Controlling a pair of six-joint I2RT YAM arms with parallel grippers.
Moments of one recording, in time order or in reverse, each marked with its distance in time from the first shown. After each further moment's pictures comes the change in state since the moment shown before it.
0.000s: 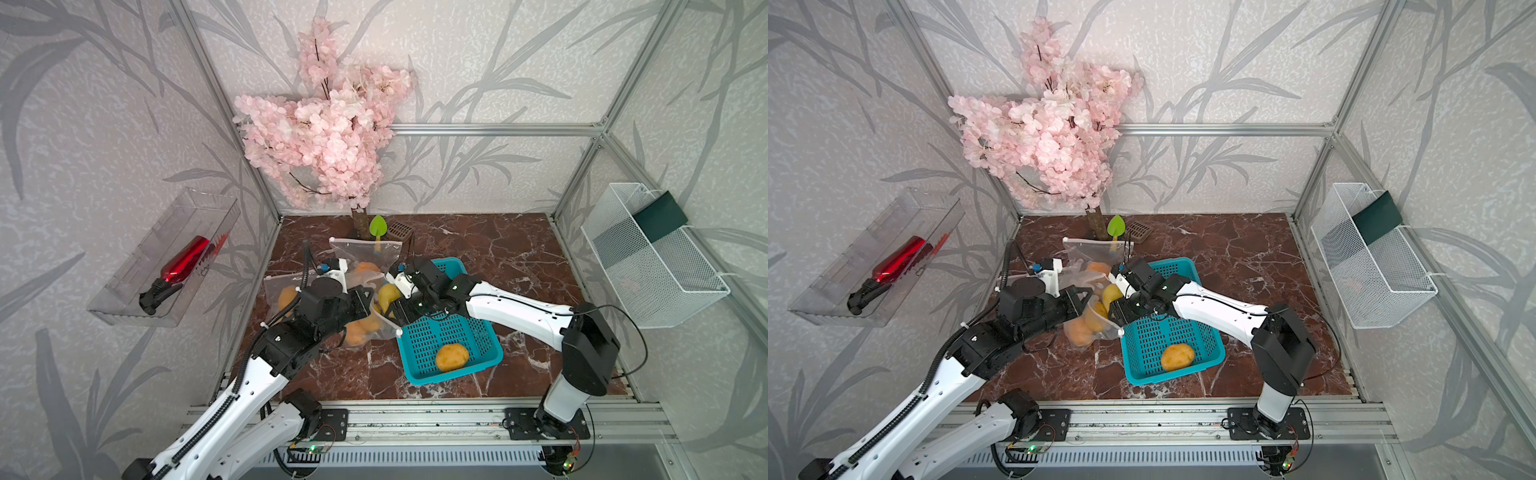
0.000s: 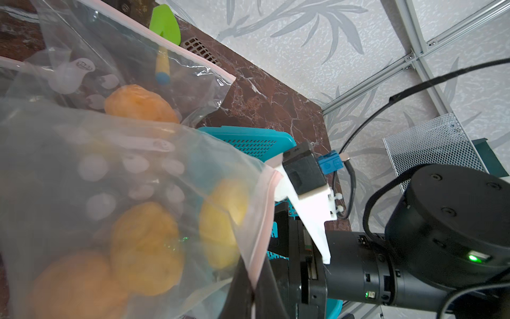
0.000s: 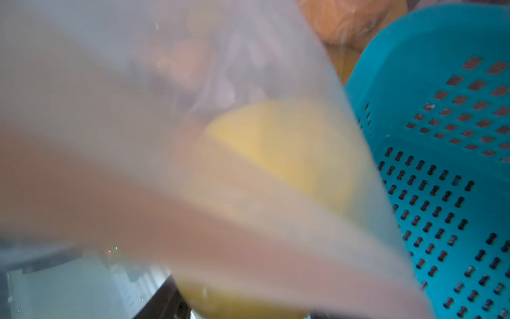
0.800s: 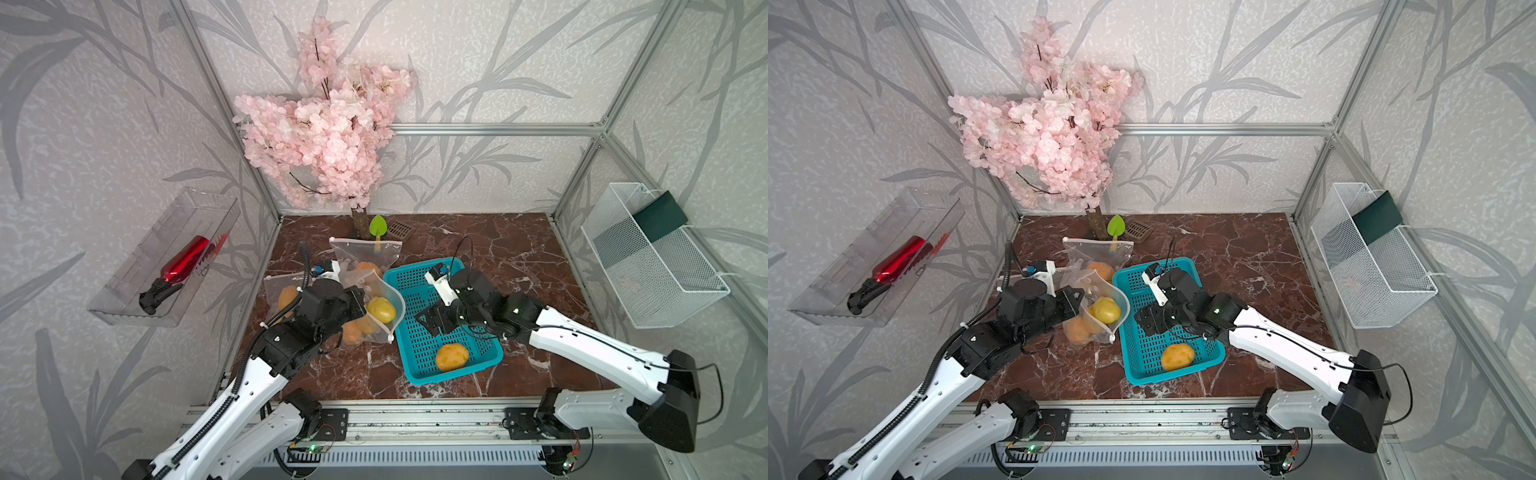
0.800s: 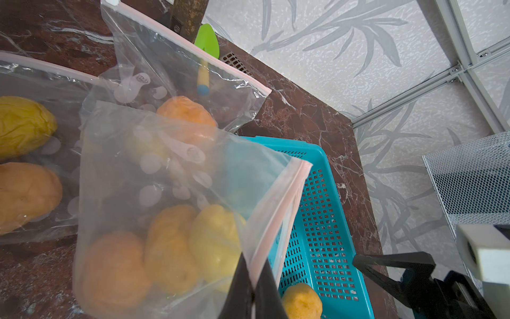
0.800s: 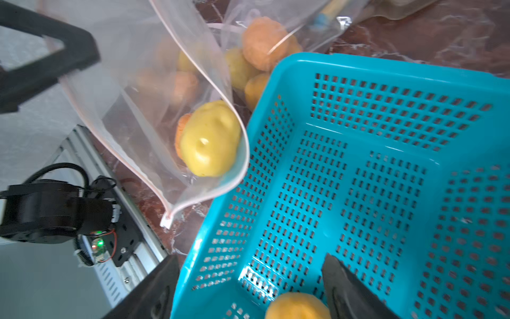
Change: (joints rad) left arm 0.000 -0.005 0.000 -0.060 -0.113 0.000; right arm 0.000 -0.483 -0.279 -0.079 0.250 0.008
